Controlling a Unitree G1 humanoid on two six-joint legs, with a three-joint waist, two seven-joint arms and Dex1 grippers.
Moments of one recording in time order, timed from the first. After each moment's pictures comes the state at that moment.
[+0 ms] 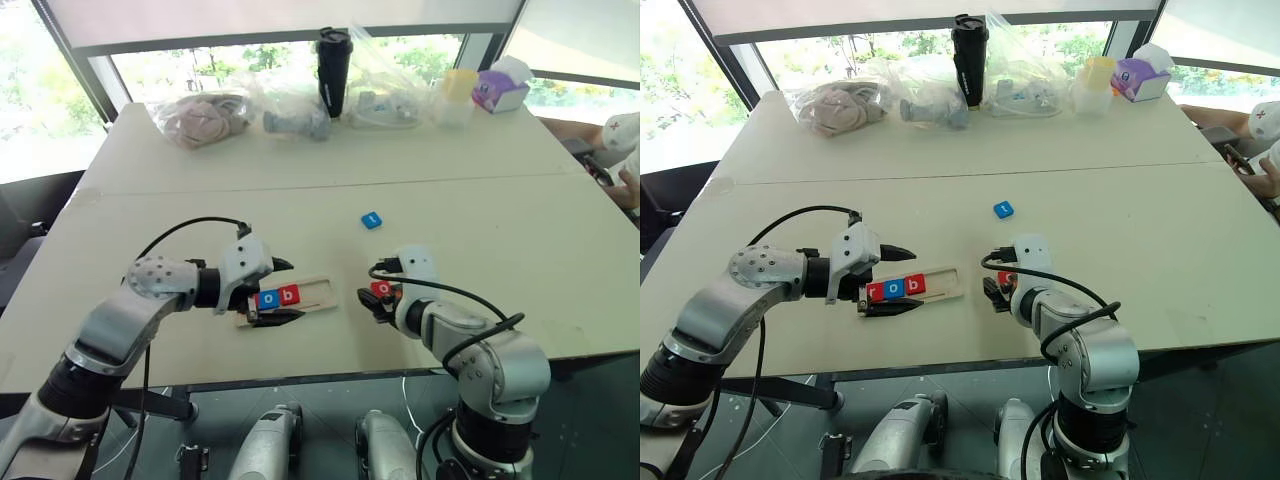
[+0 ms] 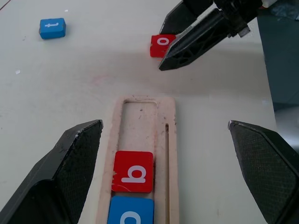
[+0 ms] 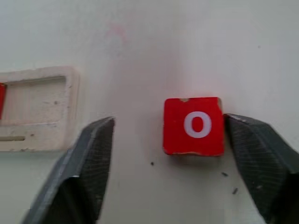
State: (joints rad) left arm -0.38 0.76 -0.18 -0.35 -0.38 0.57 -1.00; right arm -0.32 -0.03 -0.05 -0.69 0.14 1.59 0.17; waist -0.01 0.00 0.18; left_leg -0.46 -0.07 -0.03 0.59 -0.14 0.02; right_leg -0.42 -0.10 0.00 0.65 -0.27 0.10
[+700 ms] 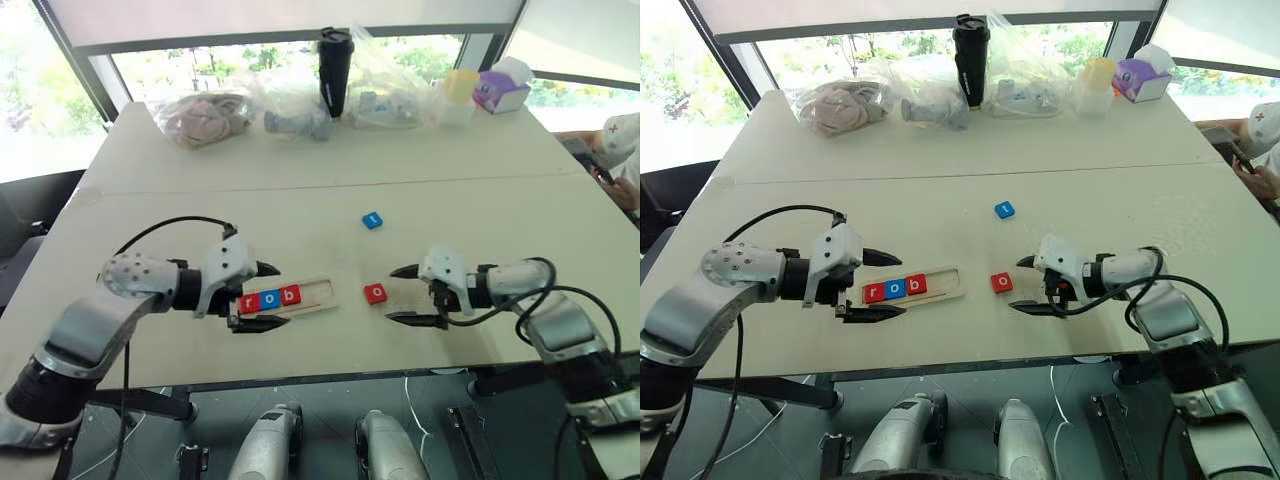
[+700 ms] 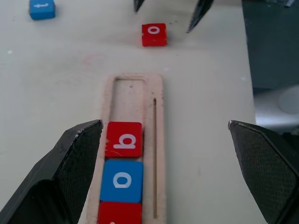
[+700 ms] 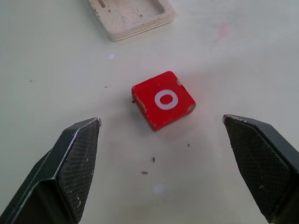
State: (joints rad) left arm -0.34 0.91 -0.12 -0.43 -0.45 0.64 -1.10; right arm -0.49 -0.72 0.20 0.18 0.15 0.17 1.23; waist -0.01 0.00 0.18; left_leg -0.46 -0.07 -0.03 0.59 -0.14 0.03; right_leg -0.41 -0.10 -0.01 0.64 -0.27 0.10
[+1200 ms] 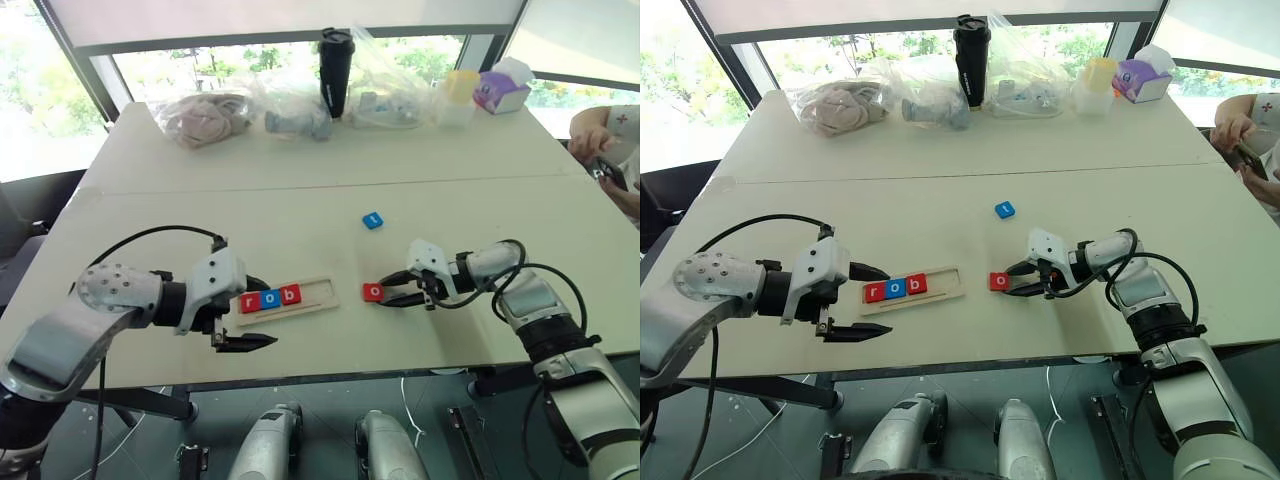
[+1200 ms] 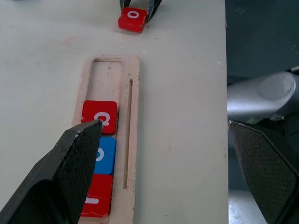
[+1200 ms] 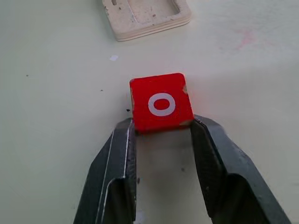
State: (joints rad) left arm -0.25 0.96 -0.05 -0.53 -0.50 0.69 -1.07; right arm -0.62 -0.65 0.25 0.45 0.13 0.06 1.38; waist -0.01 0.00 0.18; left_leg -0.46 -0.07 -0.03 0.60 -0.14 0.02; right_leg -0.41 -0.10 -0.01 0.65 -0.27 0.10
